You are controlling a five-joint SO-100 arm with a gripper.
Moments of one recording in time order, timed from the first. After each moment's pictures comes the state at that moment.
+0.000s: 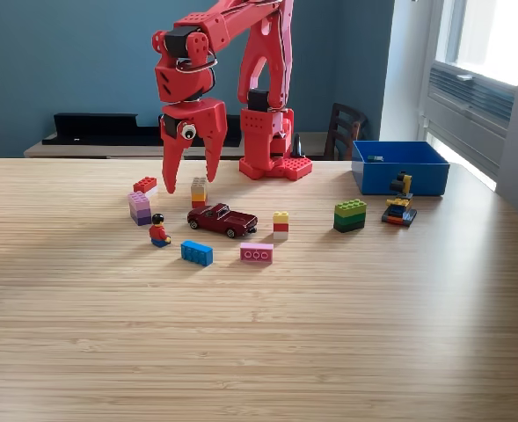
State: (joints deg) arm 39.7 103.6 119.0 72.7 18.9
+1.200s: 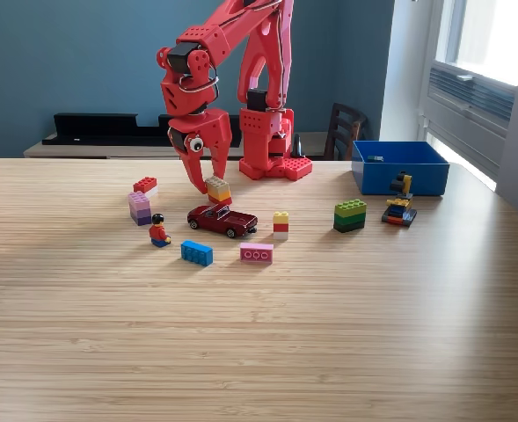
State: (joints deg) arm 41.4 104.2 126.7 68.4 14.3
